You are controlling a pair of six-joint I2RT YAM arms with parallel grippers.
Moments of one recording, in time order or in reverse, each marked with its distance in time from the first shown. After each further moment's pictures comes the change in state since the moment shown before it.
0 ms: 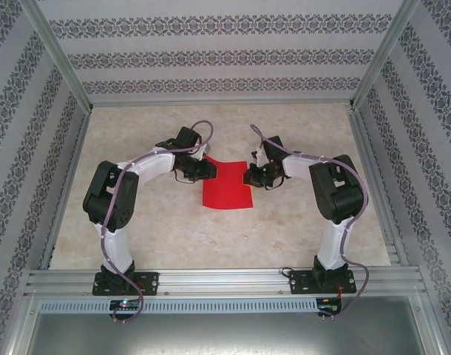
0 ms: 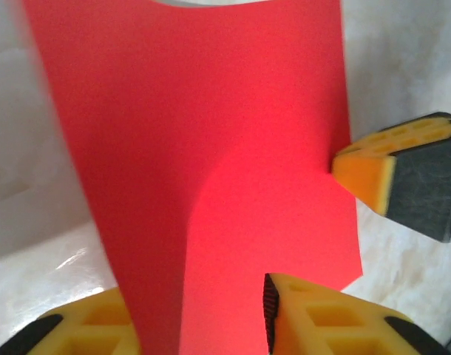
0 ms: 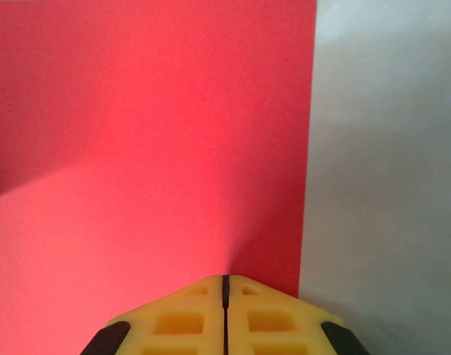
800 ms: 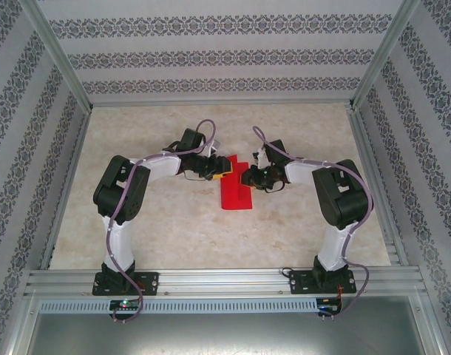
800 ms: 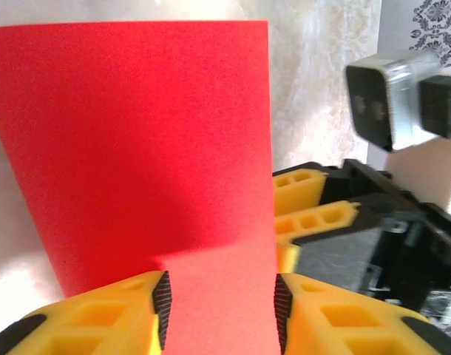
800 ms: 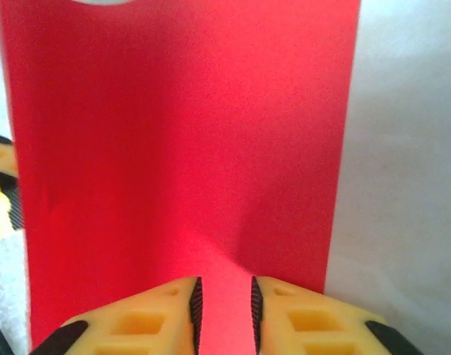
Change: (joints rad) left arm -0.014 0.113 -0.024 0.369 0.278 -0.256; right arm -0.011 -0.110 -0.109 0.128 -0.008 0.075
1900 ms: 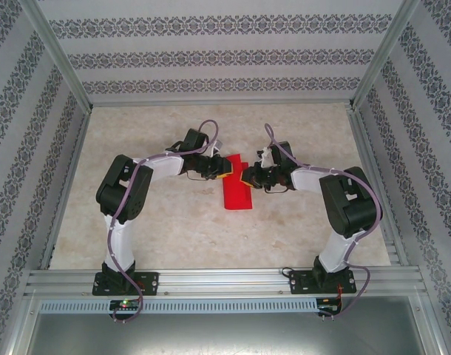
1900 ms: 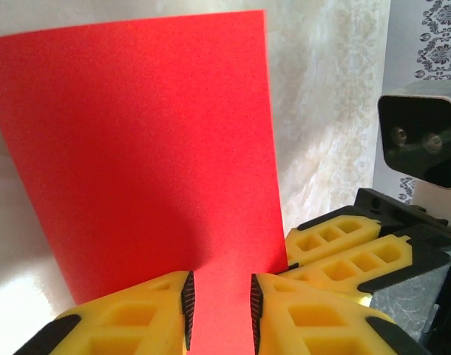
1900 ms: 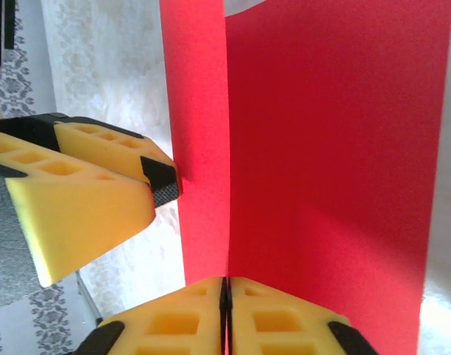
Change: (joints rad) left arm -0.014 0.020 0.023 -0.005 -0.035 0.000; right arm -0.003 -0.051 -0.099 0.187 -0.139 0.191
